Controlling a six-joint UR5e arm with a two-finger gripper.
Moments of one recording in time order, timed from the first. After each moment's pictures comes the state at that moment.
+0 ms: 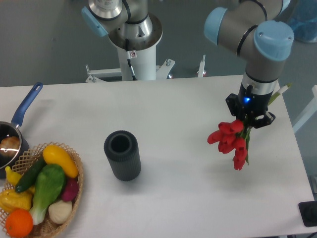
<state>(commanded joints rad) 2.75 -1.86 -1.48 -1.19 1.47 1.45</state>
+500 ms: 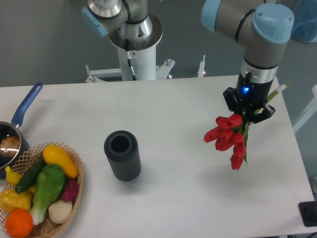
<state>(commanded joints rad) 2.75 -1.82 -1.49 -1.18 1.30 1.39</state>
